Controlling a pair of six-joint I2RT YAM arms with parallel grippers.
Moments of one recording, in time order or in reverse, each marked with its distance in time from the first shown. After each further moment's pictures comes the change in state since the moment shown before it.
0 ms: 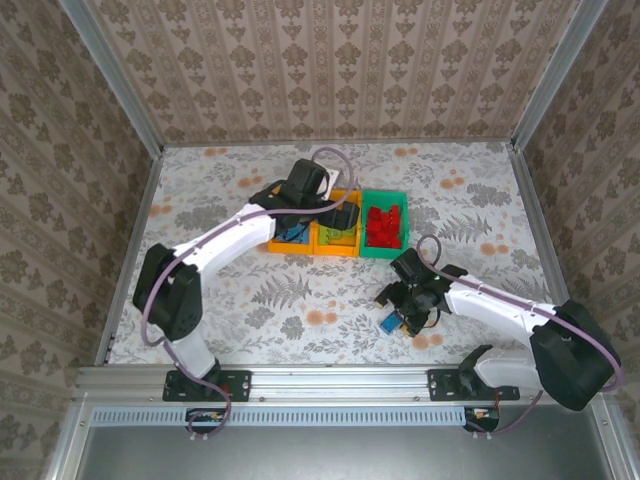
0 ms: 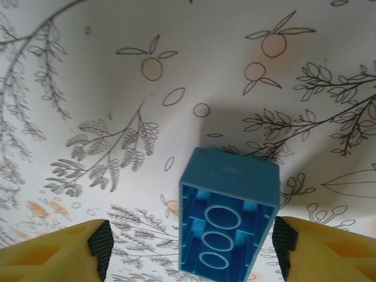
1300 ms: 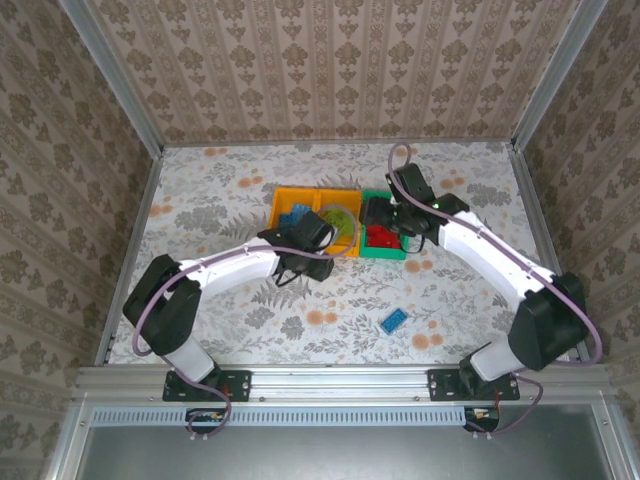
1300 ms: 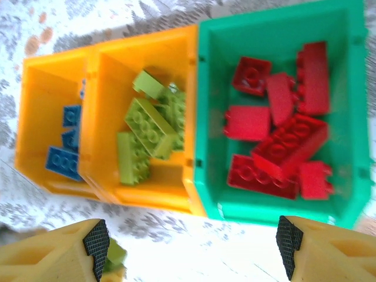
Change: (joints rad) left arm -0.124 -0.063 -0.283 -0.101 -0.097 -0.002; right arm -0.145 0.204 0.620 -0.026 0.229 -0.769
